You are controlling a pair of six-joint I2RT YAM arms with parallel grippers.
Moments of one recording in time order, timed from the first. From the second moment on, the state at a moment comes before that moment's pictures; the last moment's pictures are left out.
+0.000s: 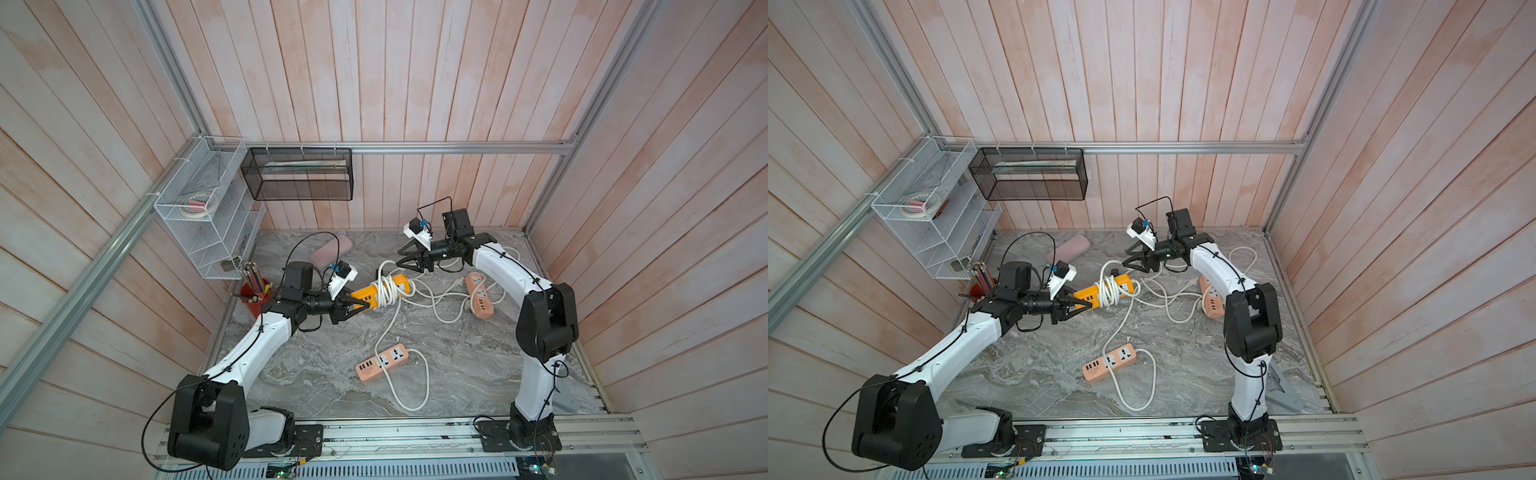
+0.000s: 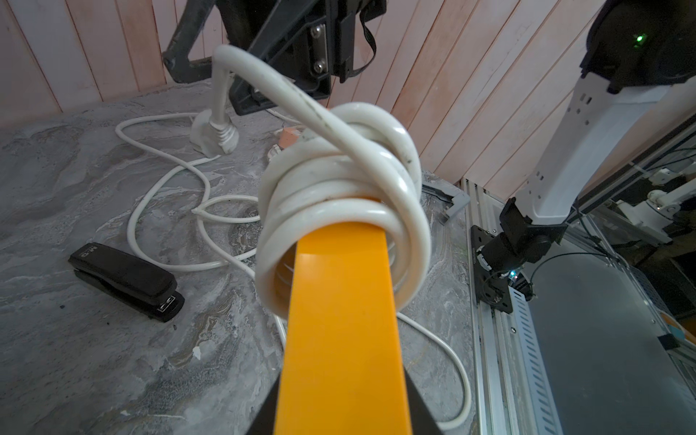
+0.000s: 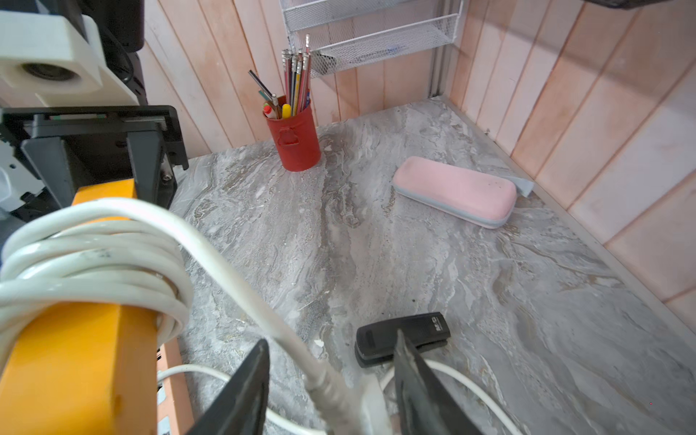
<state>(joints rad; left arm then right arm) -0.21 1.31 0.87 -0.22 1.04 0.26 0.37 1.93 1.65 -0.45 -0.99 -0.49</state>
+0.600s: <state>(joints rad) -0.20 1.31 0.70 0.23 0.92 -0.13 0.31 1.65 1.29 0.11 -0.57 0.28</state>
